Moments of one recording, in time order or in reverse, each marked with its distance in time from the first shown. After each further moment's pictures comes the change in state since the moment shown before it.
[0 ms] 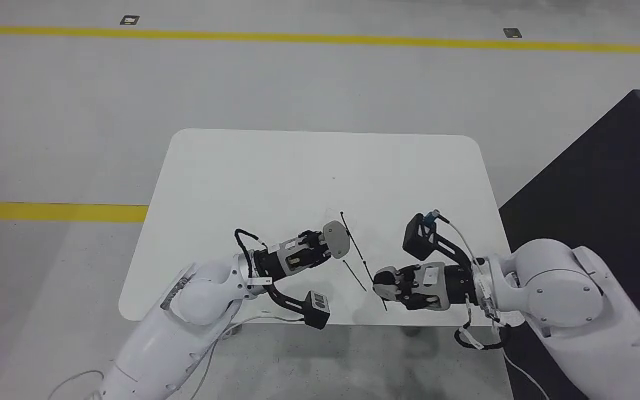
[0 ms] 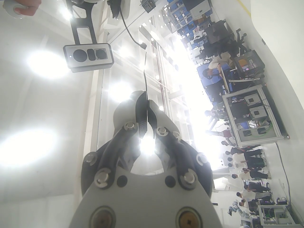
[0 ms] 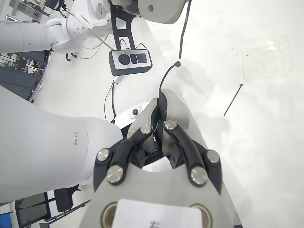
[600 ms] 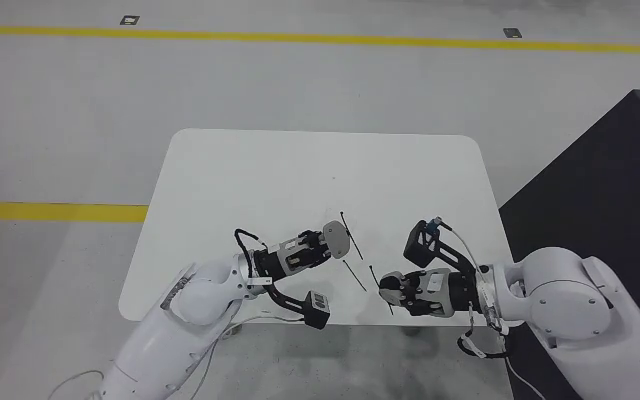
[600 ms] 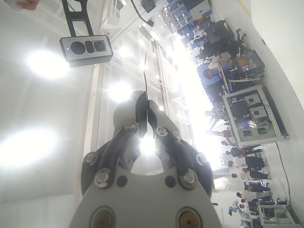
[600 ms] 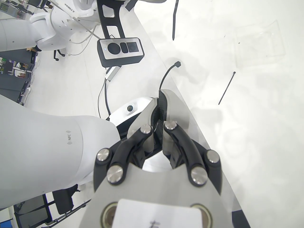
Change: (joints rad) left arm 0.000 0.000 0.000 0.000 0.000 0.000 0.000; right arm -0.067 0.005 0.051 -0.064 -0.075 0.051 0.009
